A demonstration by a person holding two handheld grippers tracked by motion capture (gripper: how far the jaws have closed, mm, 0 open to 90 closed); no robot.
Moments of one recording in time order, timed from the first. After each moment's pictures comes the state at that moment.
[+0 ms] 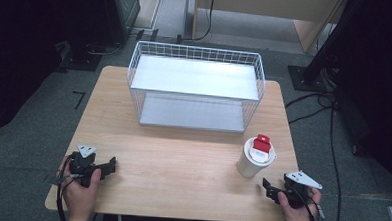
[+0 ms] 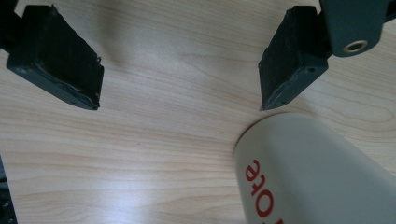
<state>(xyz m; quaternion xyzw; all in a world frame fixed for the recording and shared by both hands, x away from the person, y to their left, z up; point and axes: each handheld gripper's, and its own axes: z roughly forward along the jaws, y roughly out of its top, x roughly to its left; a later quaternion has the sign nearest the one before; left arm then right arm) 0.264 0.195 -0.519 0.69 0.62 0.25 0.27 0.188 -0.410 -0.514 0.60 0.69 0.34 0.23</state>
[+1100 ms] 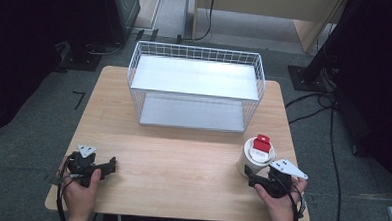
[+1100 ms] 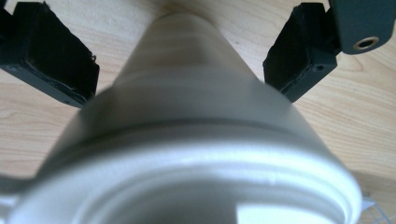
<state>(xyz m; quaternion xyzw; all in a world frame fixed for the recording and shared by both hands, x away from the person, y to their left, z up) 0.264 0.195 -0.519 0.69 0.62 0.25 0.27 0.208 -0.351 -0.473 0.55 0.68 0.41 0.24</state>
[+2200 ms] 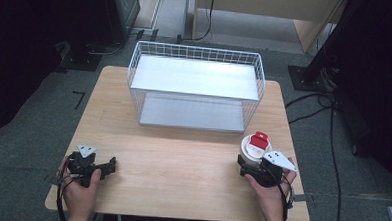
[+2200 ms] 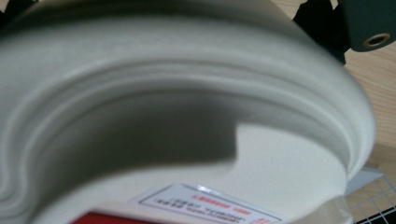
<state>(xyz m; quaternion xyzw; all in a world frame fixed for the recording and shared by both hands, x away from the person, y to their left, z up) 0.264 0.195 -0.519 0.69 0.62 0.25 0.27 0.232 -0.332 -0.474 0.55 0.66 0.43 0.28</state>
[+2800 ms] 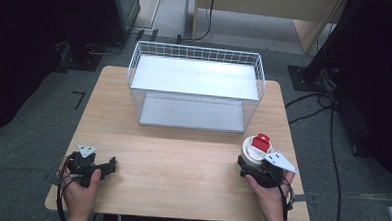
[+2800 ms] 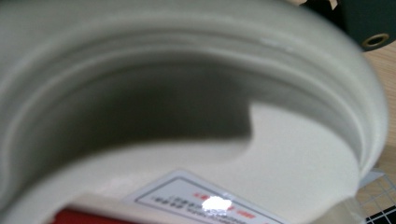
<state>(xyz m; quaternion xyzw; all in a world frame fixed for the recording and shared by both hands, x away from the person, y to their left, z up) 0.264 0.195 -0.519 0.69 0.62 0.25 0.27 0.229 -0.332 -0.476 0.55 0.66 0.43 0.27</state>
